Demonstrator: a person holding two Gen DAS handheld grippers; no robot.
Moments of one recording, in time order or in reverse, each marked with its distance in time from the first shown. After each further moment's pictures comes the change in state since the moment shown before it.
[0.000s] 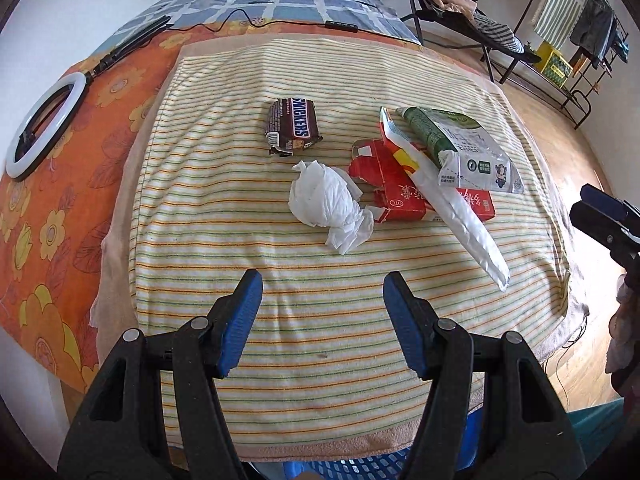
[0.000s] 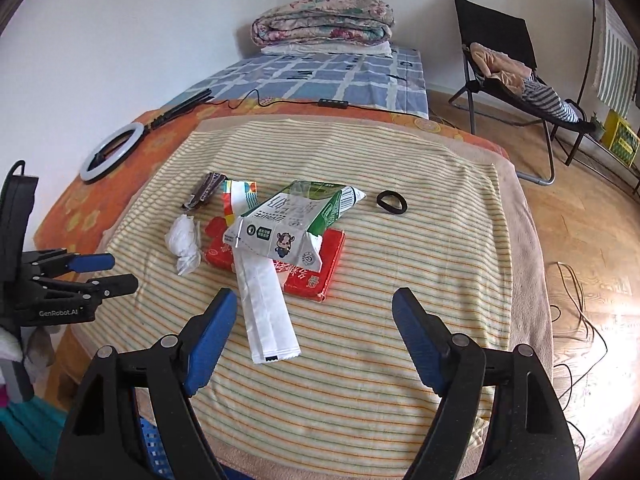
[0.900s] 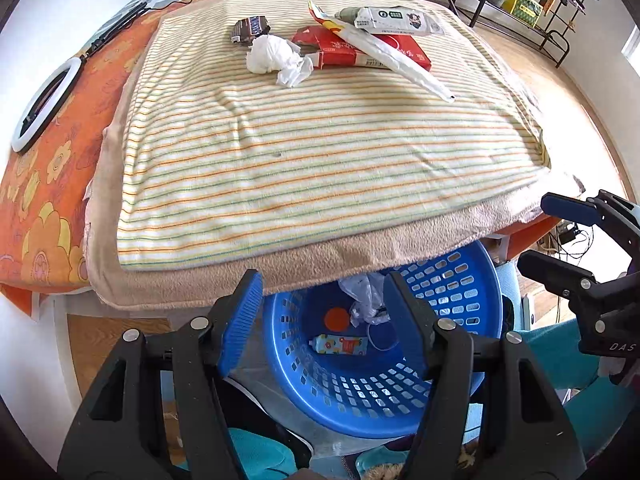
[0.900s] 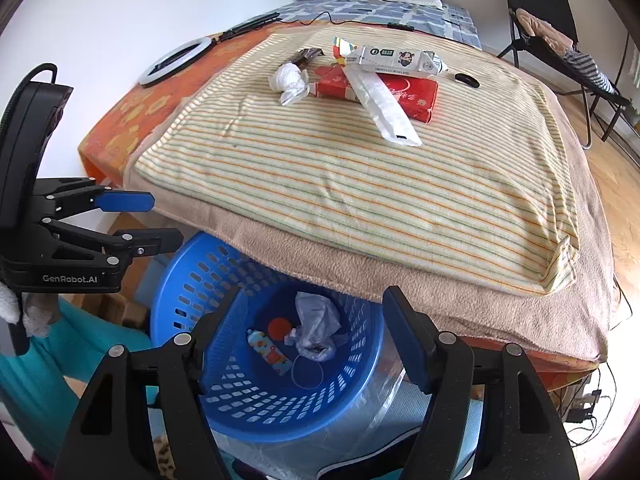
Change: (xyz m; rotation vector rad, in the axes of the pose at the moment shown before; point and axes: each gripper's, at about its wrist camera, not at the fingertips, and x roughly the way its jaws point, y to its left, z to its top) left arm -0.036 -0.029 -0.132 0.144 0.087 0.006; right arm -0.036 0.076 -0.153 -0.103 0.141 0.087
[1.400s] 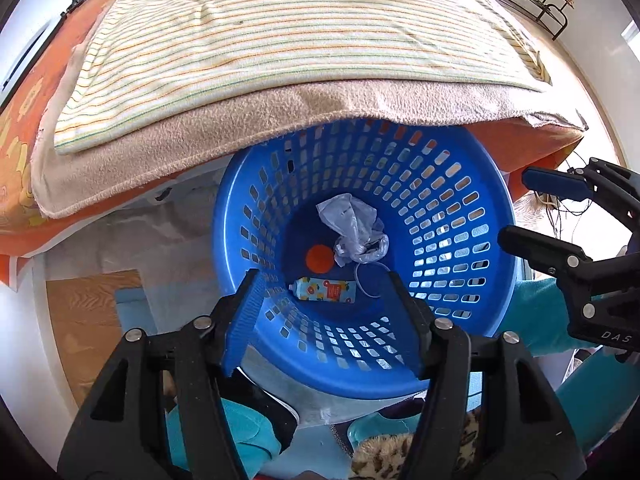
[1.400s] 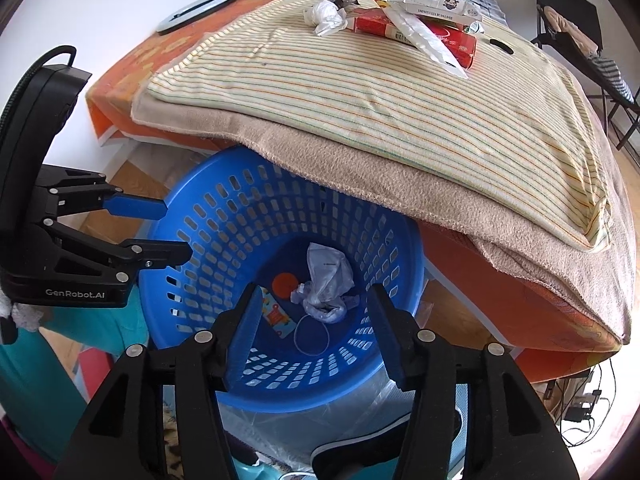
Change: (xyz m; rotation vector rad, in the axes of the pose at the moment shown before) left arm 0.043 -0.020 -0.075 0.026 0.126 -0.025; right arm 0.033 0.026 -0.053 -0.084 0.112 0.017
